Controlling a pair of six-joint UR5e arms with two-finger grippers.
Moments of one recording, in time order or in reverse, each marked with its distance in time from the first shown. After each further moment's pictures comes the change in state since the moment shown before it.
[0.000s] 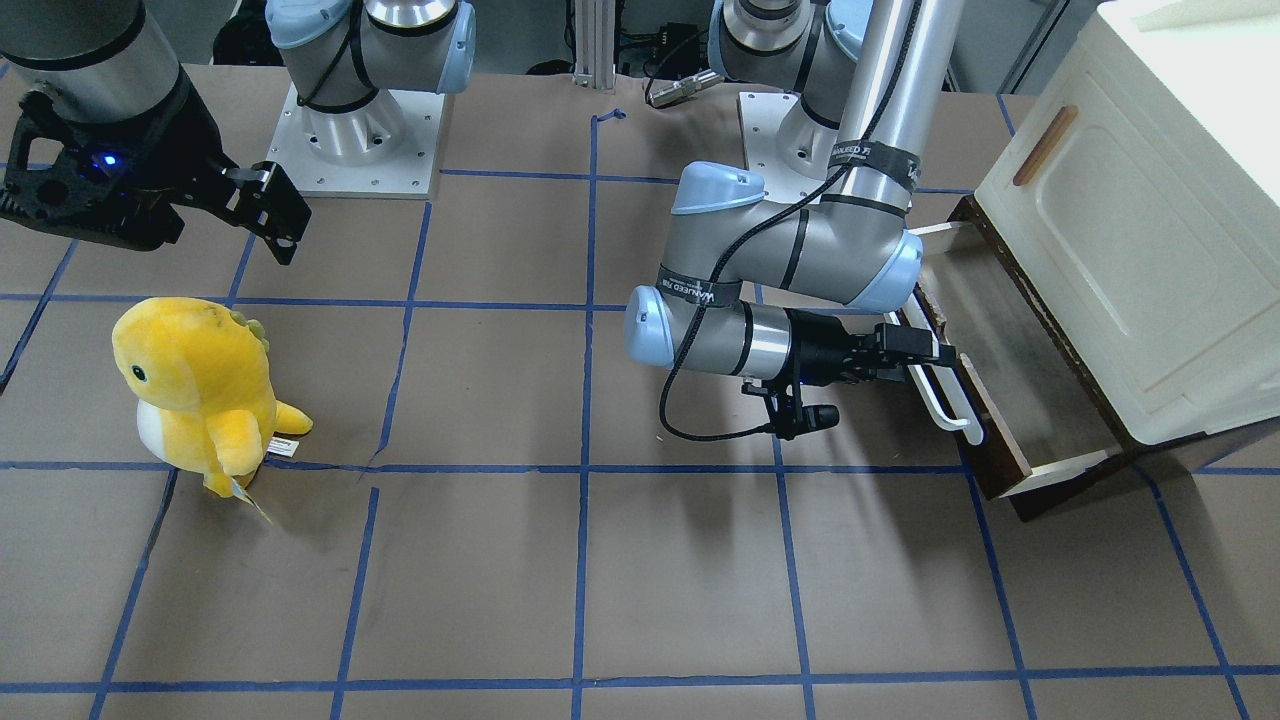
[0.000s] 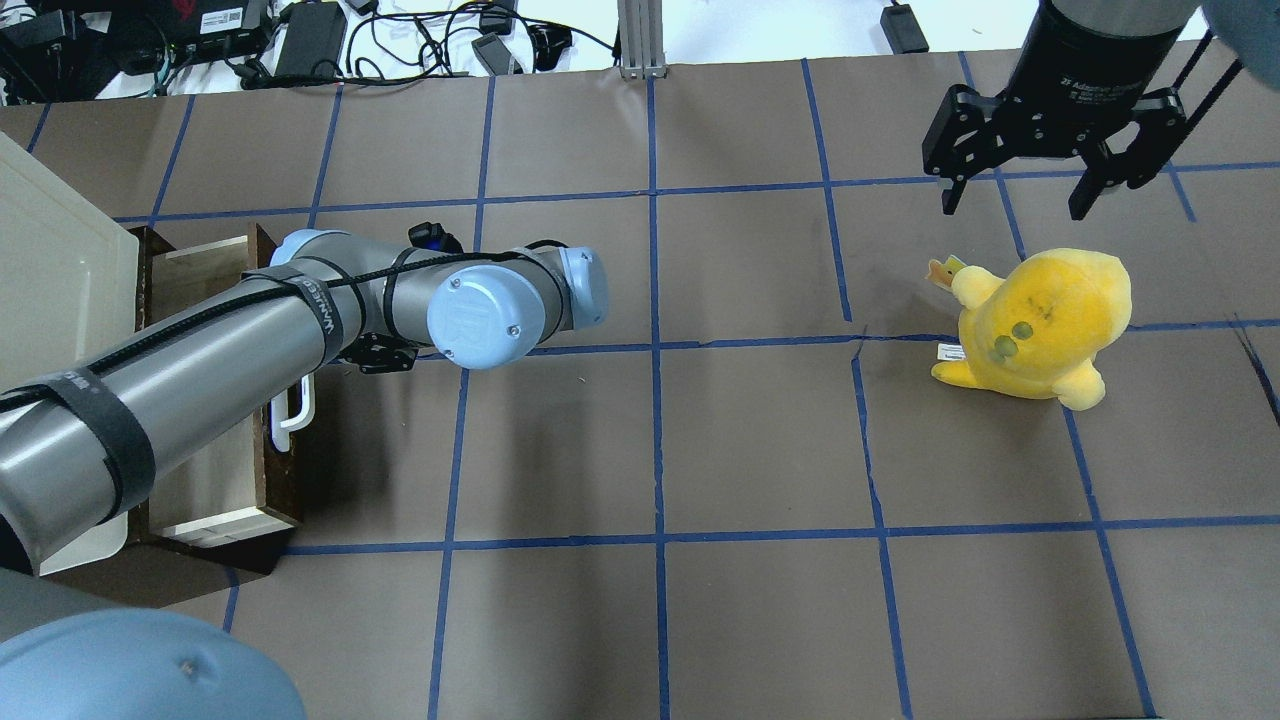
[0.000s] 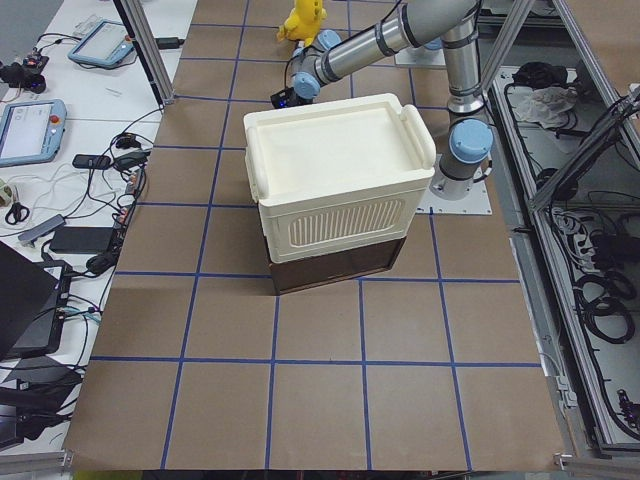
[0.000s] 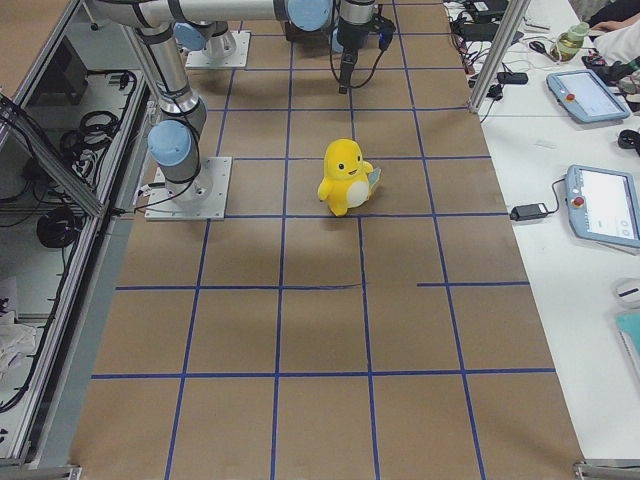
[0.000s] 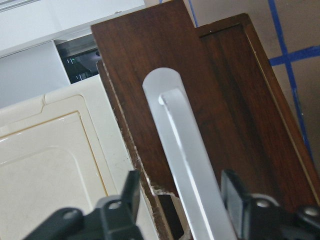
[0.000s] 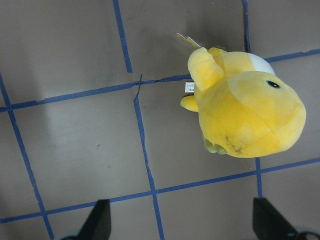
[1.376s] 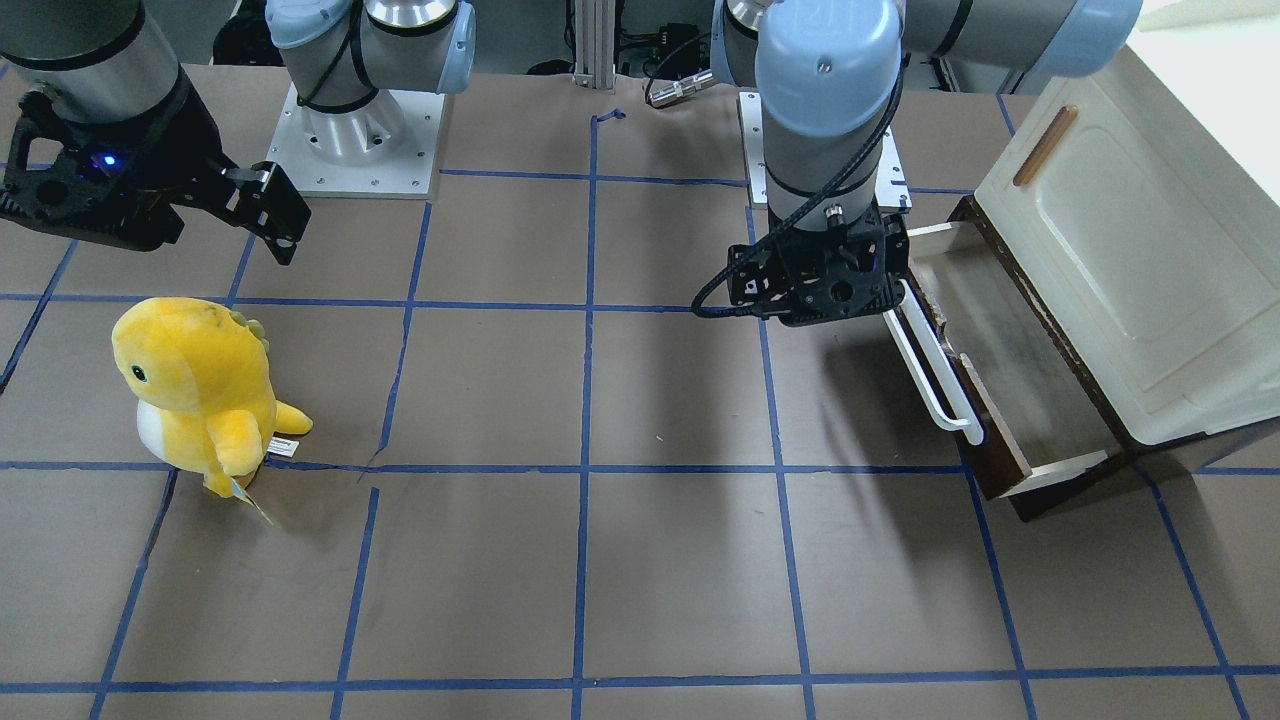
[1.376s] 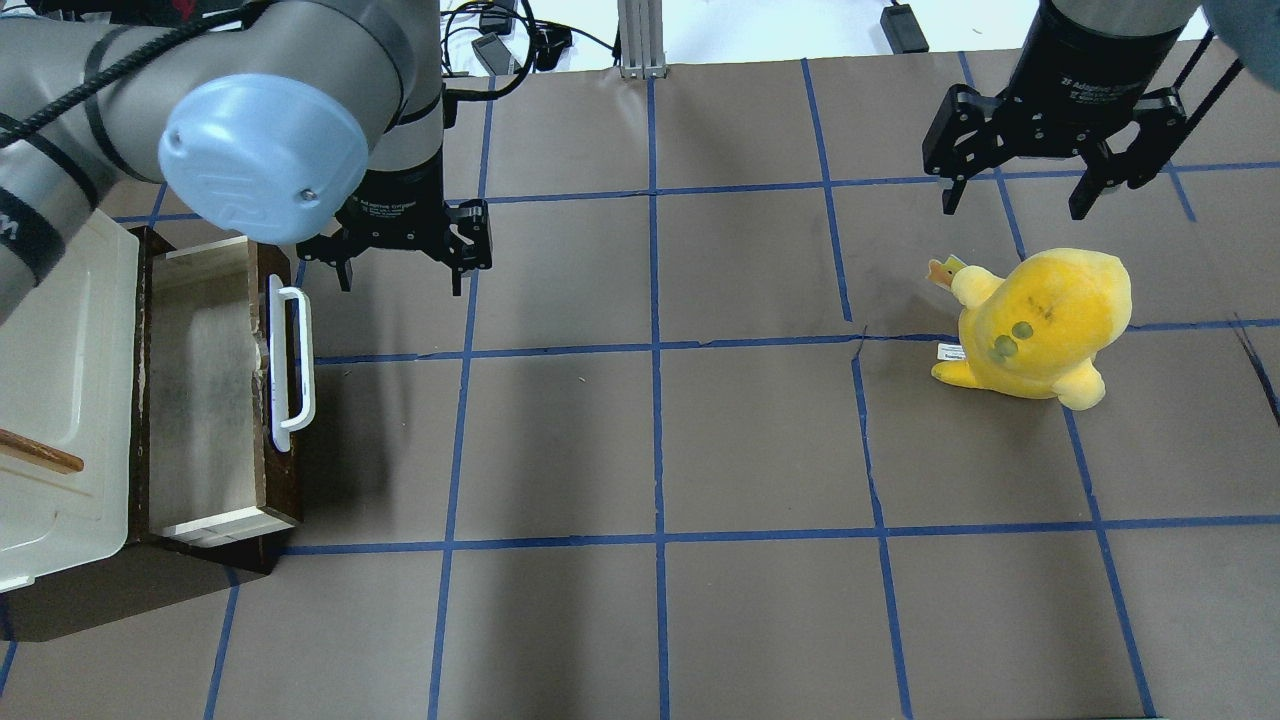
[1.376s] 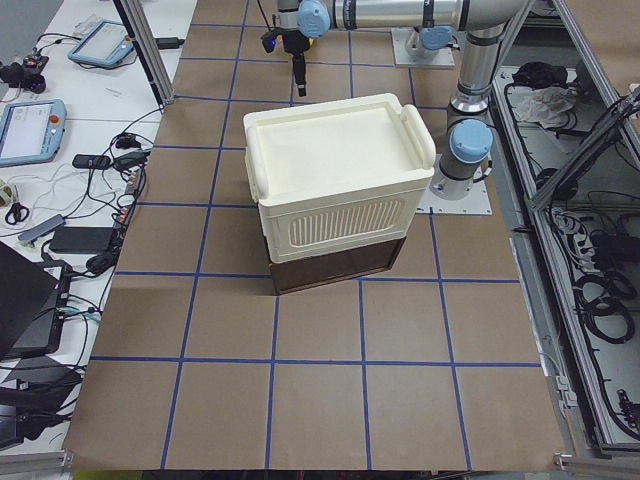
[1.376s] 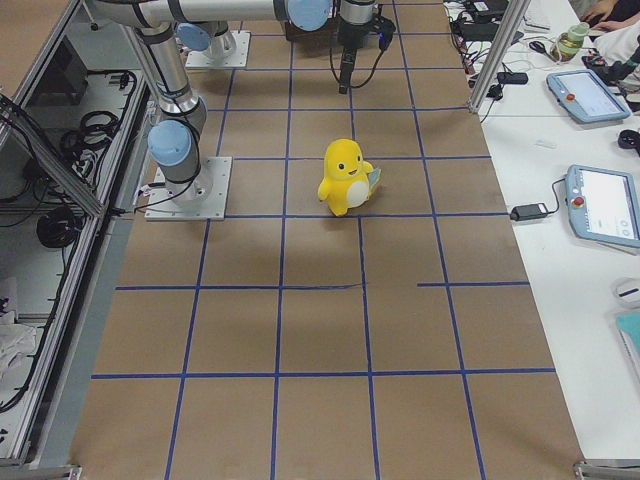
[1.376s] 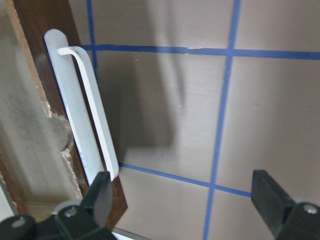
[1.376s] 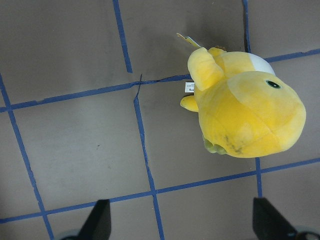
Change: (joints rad) left arm 0.099 0.317 0.229 0.187 -1.004 0.357; right arm 0.000 0.000 0.000 0.000 0.000 0.000
